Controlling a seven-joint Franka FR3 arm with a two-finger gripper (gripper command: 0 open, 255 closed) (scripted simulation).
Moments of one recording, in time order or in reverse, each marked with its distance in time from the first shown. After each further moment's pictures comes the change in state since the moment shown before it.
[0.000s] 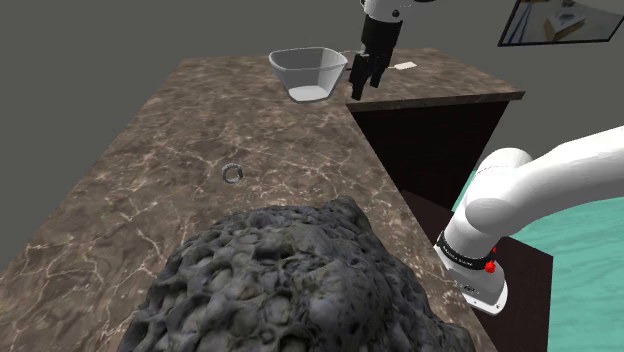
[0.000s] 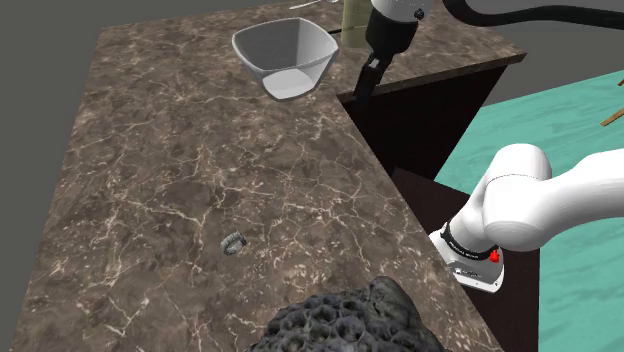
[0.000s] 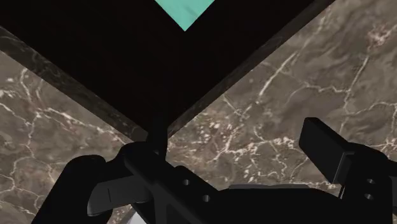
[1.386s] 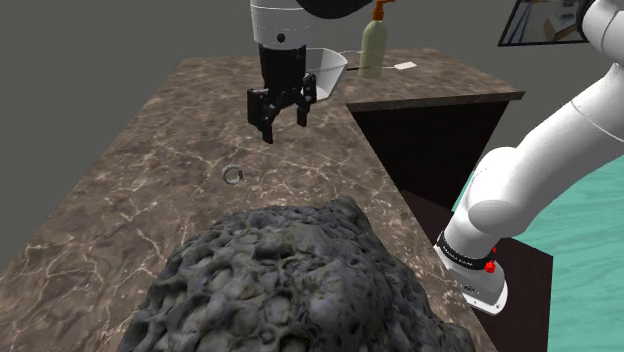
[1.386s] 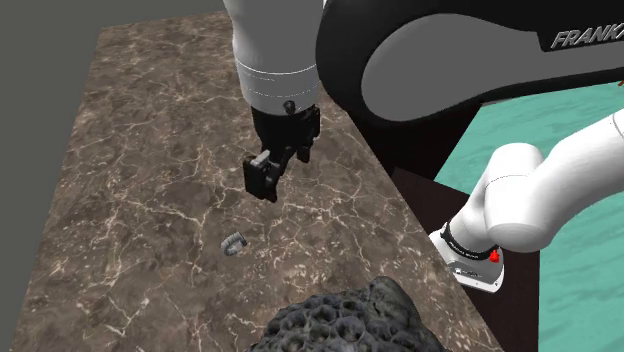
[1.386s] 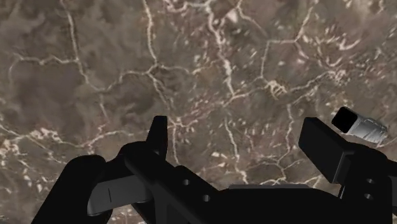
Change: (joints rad) arm 0.068 0.398 0.387 0.321 0.146 0.007 0.512
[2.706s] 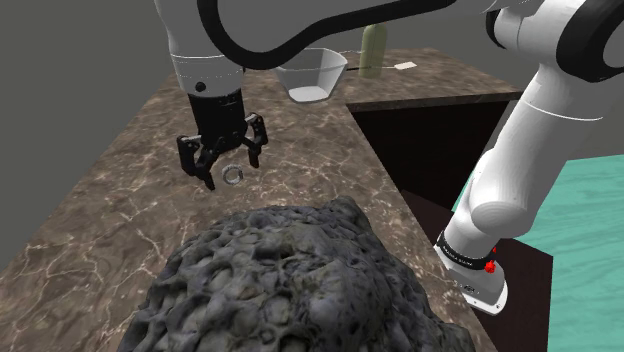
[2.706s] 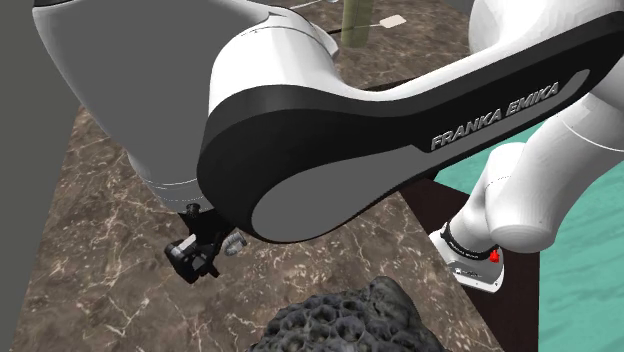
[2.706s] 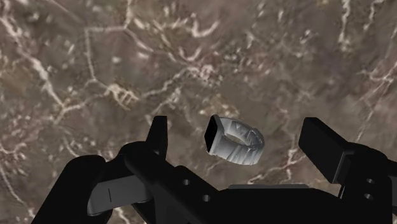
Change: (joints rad) arm 0.054 0.330 0.174 0.209 -0.088 0.075 0.294
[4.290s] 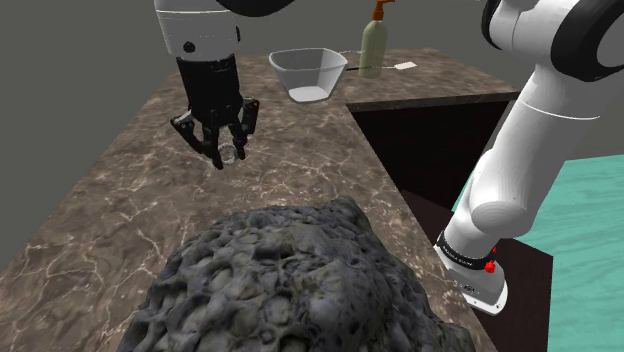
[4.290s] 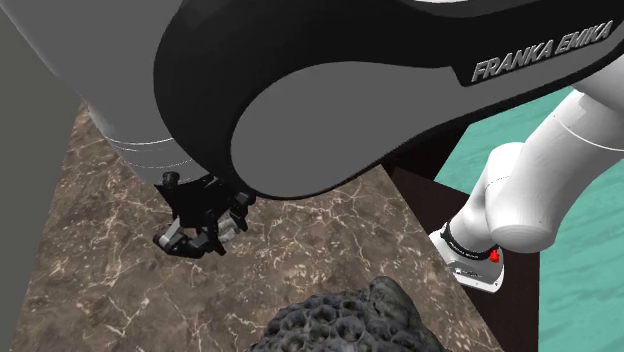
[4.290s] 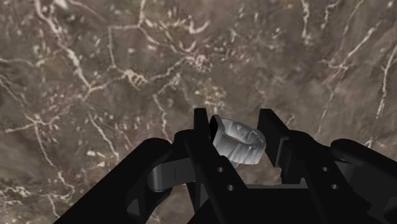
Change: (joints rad) arm 0.002 0.019 0.003 0.137 -0.012 -0.121 0.012
